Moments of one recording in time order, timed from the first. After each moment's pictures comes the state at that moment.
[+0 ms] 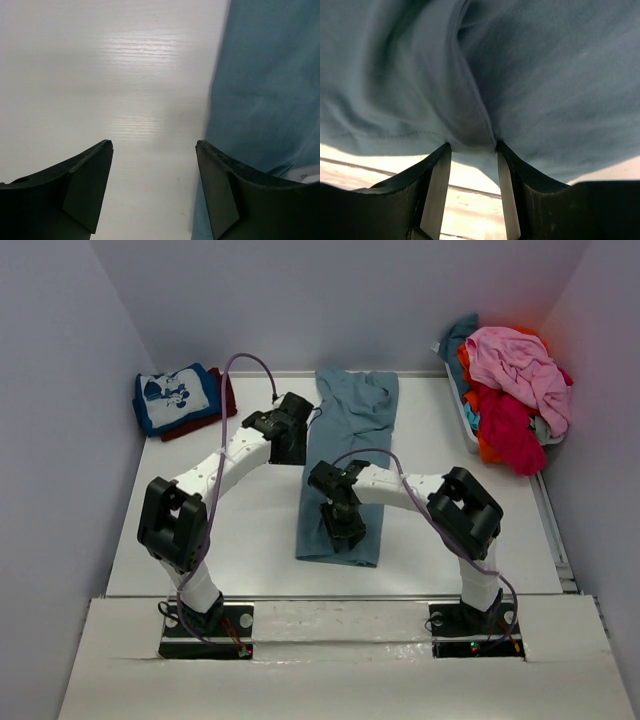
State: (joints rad) left arm -0.57 1.71 1.45 -0.82 -0.39 -0.44; right arm 0.90 1.96 1.39 -0.92 -0.11 0.65
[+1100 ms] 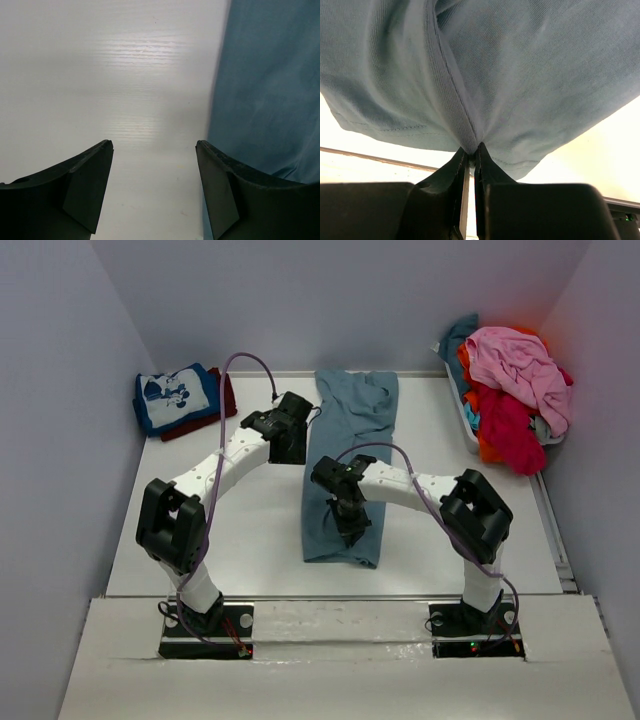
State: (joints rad) left arm -0.57 1.70 1.45 -0.82 -0.39 -0.43; right arm 0.90 1.91 1.41 -1.00 -0.05 0.65
